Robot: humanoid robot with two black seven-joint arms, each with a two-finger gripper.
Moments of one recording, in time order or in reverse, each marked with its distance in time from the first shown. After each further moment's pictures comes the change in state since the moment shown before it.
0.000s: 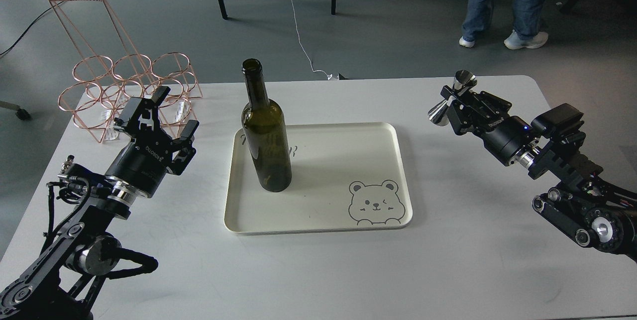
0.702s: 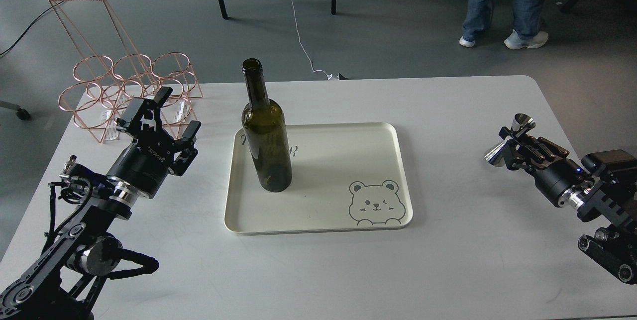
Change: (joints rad) left arm 0.000 0.000 0.006 -0.005 0.002 0.000 0.001; right arm -0.130 -0.072 -0.054 -0.107 0.139 0.000 0.000
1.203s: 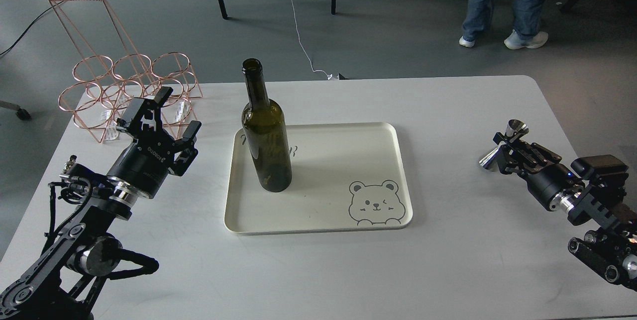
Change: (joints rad) left arm 0.001 0.002 0.001 -0.002 0.000 0.000 0.000; right arm 0.004 0.056 -0.007 -0.057 0.005 0.000 0.000
